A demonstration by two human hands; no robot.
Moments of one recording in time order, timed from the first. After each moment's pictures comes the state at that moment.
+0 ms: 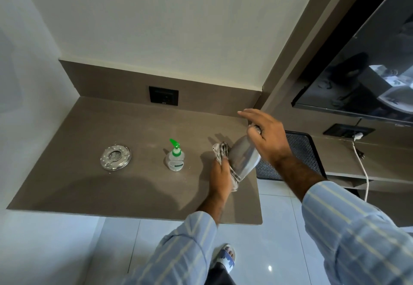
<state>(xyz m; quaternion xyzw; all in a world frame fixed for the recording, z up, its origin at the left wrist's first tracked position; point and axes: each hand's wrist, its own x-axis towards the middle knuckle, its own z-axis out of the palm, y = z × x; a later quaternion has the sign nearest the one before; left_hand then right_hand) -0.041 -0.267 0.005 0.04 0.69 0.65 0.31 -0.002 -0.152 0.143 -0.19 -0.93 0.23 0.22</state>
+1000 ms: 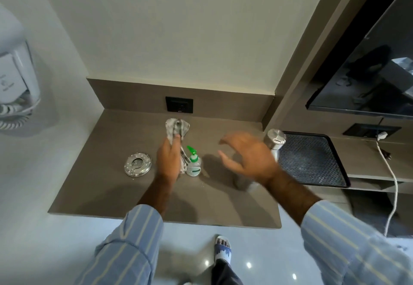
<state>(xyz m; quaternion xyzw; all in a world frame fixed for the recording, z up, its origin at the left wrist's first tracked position) -0.186 -0.393 0.060 0.09 0.79 0.60 0.13 -0.026 -0.217 0.128 -0.05 -0.97 0.14 0.17</state>
